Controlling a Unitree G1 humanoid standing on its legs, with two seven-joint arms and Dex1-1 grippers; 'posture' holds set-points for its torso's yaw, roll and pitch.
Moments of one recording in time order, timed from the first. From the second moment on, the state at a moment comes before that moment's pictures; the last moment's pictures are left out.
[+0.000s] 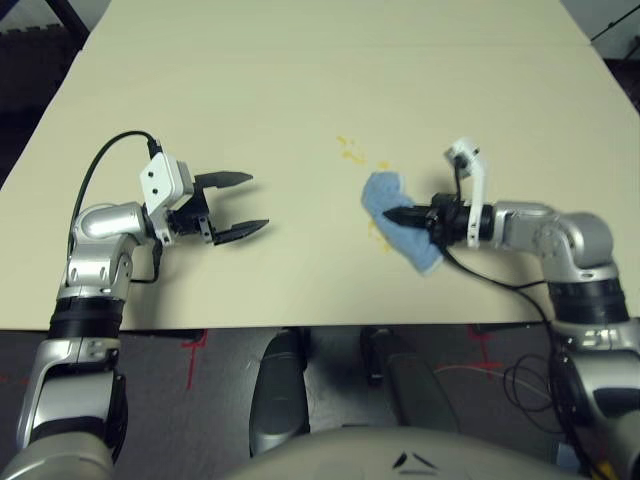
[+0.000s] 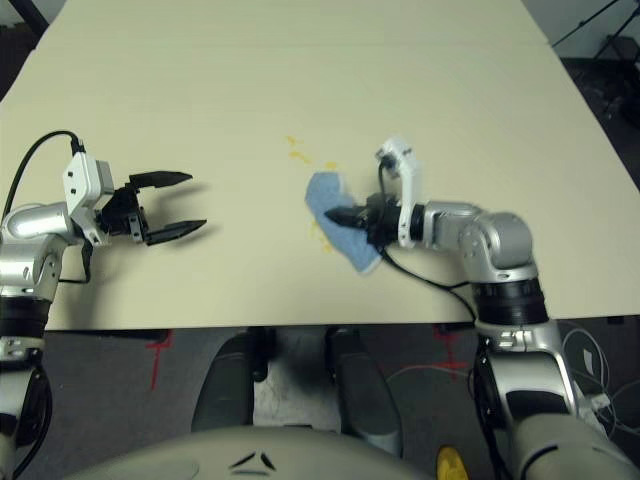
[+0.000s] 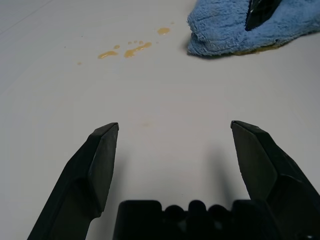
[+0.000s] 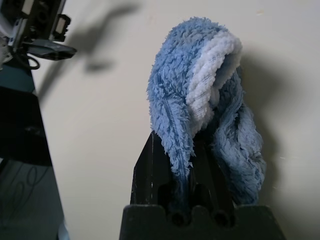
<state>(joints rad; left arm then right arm) -0.42 0.73 0.07 0.32 -0.37 -0.10 -1.27 -0.50 -0.34 0.01 -0.08 0.59 1.15 0.78</state>
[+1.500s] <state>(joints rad) -0.49 0.69 0.05 0.41 -0.33 -0.15 -1.28 -0.83 -0.45 -0.22 0.47 0.54 0.82 0.66</state>
